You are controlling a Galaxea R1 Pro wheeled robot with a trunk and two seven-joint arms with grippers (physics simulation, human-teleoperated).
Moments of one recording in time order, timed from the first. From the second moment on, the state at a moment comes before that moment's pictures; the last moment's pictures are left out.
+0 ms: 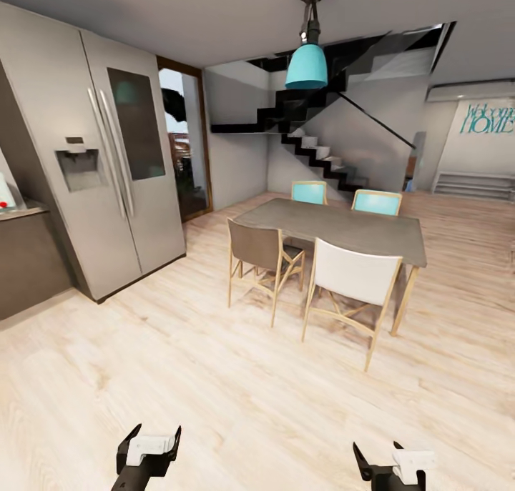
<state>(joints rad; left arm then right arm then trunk) 0.06 0.02 0.00 -1.16 0.00 -0.19 -0.03 0.14 -0.03 -0.16 -1.25 -0.03 -0.08 0.22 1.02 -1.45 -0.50</state>
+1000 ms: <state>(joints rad) 0.06 0.02 0.00 -1.16 -0.01 -0.19 -0.03 0.14 -0.03 -0.16 -1.25 -0.03 -0.08 0.22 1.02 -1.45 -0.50</state>
